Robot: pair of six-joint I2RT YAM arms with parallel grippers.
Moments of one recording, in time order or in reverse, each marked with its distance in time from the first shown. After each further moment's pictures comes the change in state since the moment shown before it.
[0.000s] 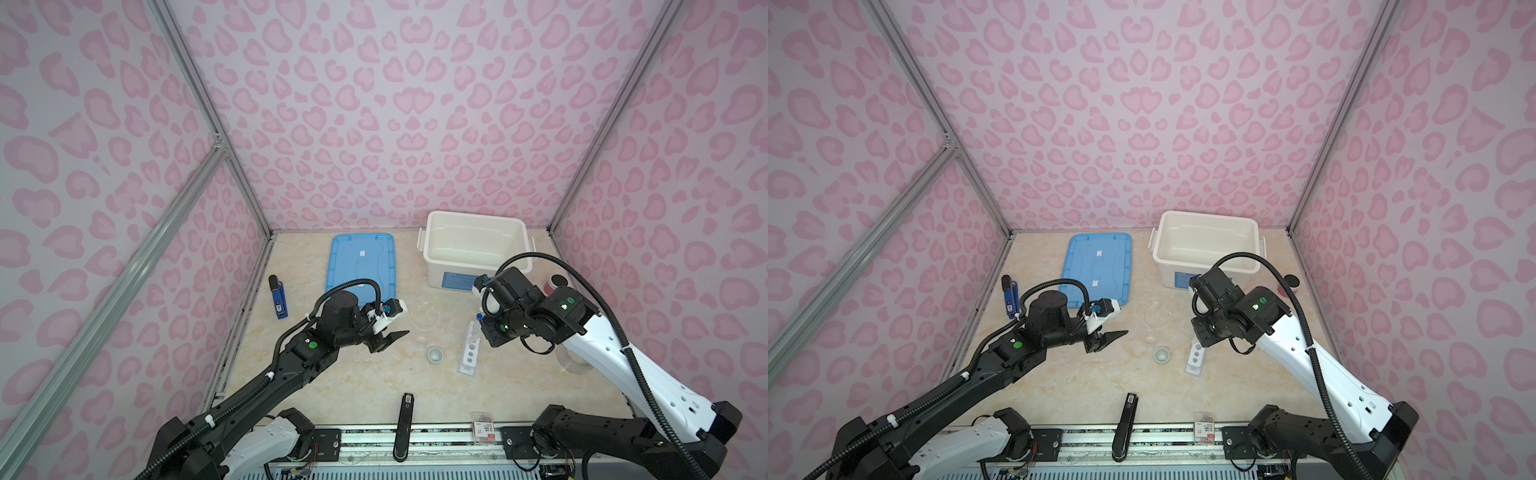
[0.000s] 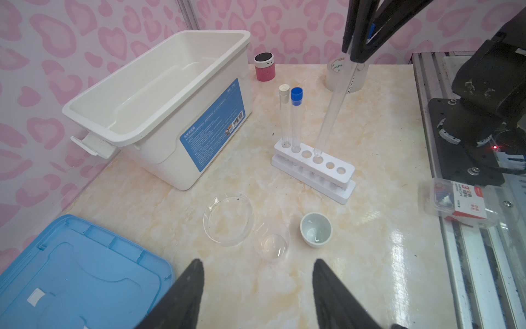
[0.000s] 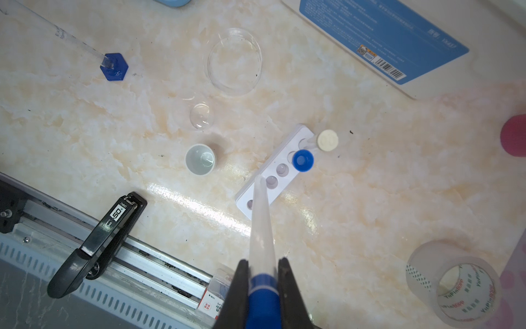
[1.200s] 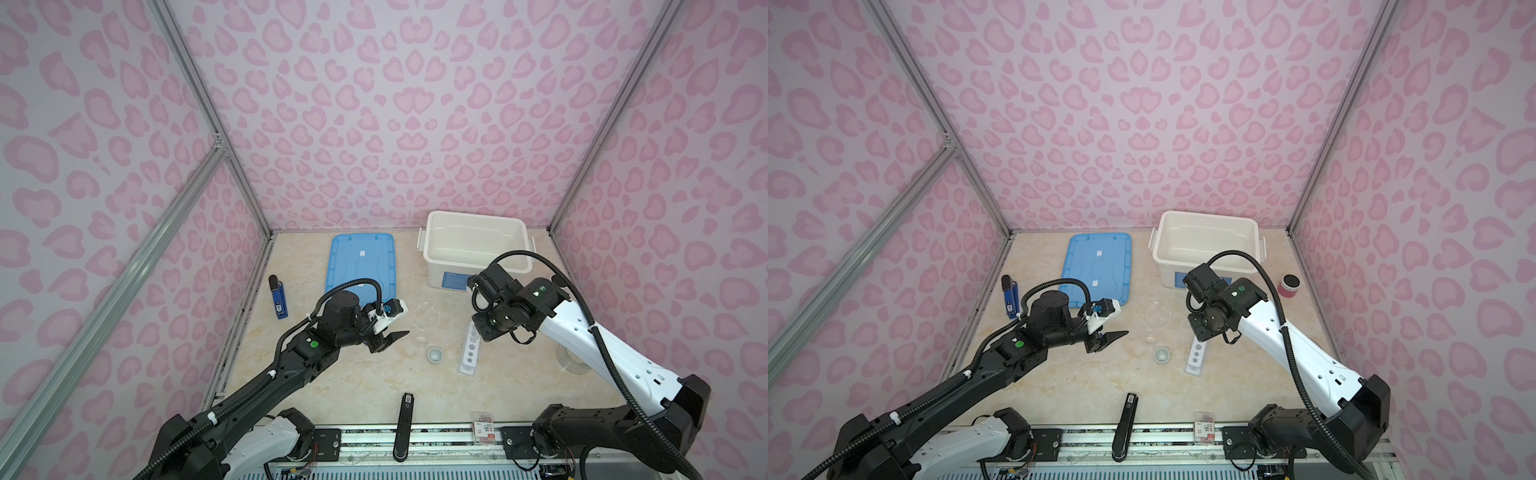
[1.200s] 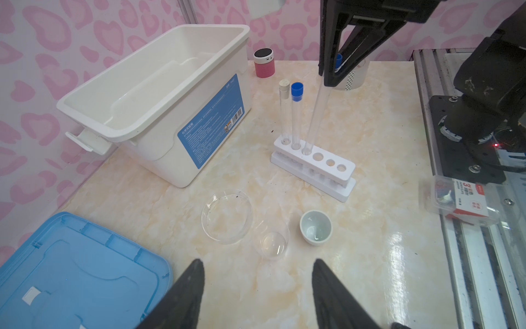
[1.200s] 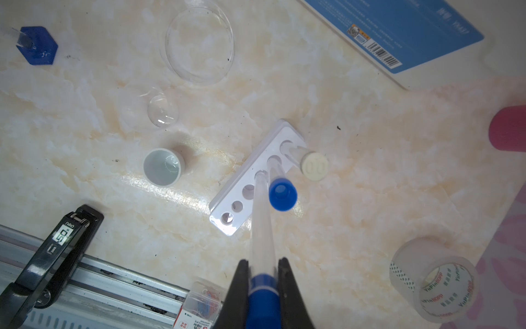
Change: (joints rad) left arm 0.001 0.013 -0.003 0.002 0.000 0.000; right arm -0.043 0.127 -0.027 0.040 0.050 -0.037
